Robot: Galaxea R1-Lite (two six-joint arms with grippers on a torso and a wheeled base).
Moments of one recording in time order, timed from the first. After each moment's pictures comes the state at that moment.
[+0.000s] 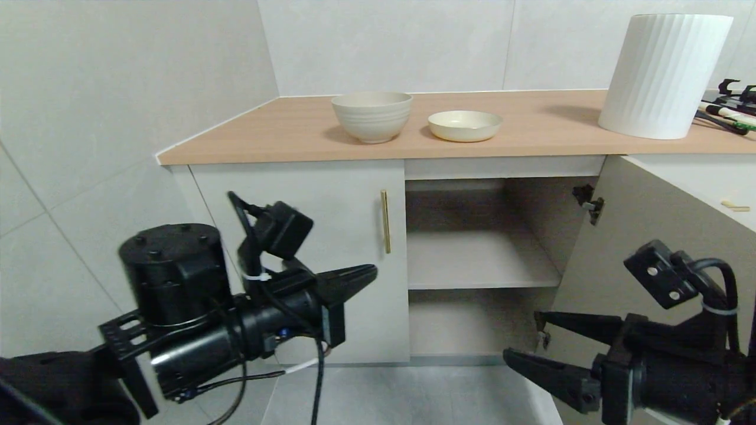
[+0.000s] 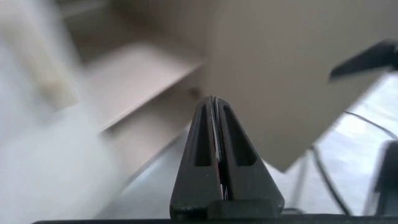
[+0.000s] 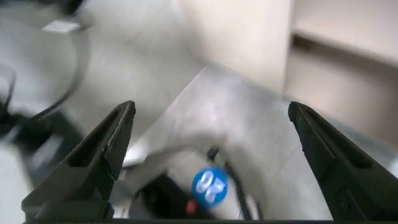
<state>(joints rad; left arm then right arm) -0.57 1.63 -0.52 -0.95 -0.23 -0.08 0.75 1.34 -0.45 -0.60 0.06 0.24</state>
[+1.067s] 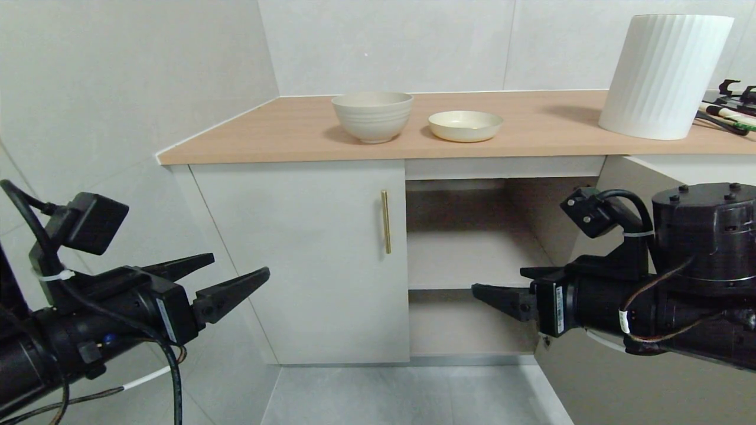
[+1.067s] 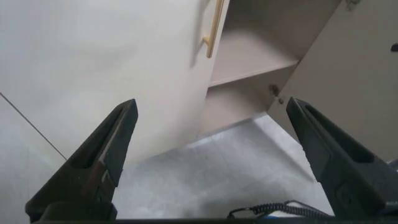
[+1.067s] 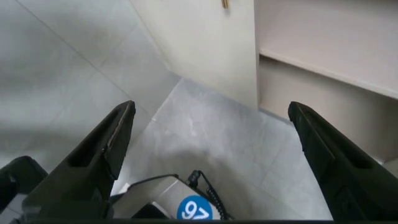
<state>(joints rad) -0.23 1.25 -0.45 -0.60 -0.24 -0.11 0.67 1.51 -0.74 -0.41 0.03 0.24</state>
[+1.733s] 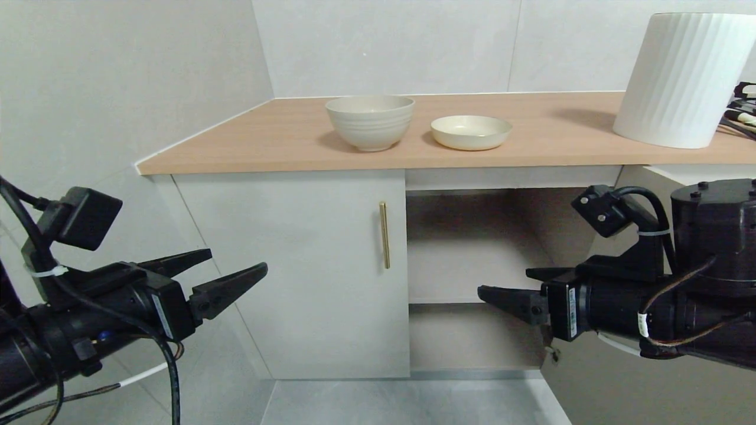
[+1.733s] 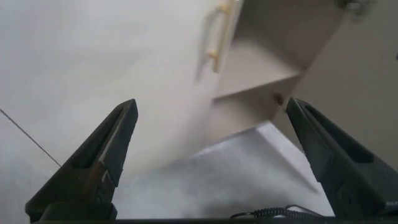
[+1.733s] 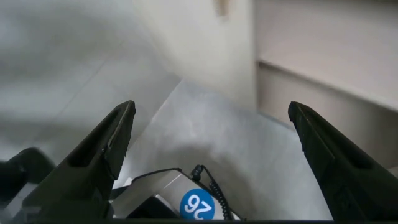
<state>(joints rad) -0.23 1.25 -0.46 -0.60 -0.24 -0.10 0.68 1.46 -0.74 -0.37 0.04 0.24</state>
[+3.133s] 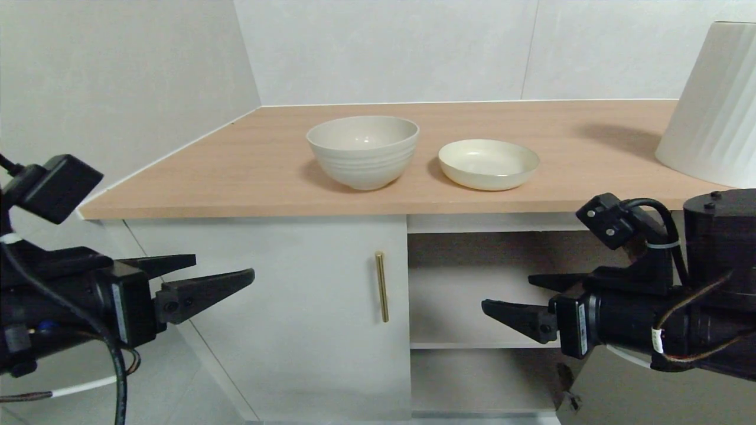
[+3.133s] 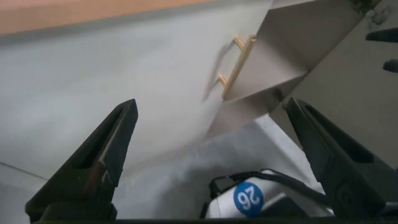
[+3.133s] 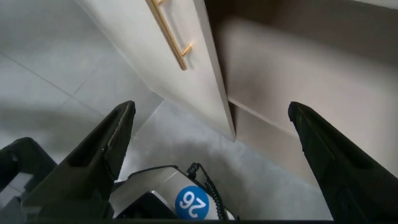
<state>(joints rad) -0.28 1.16 -0.76 -0.04 -0.22 -0.11 0.67 1.44 -0.70 -0.38 0.06 0.19</state>
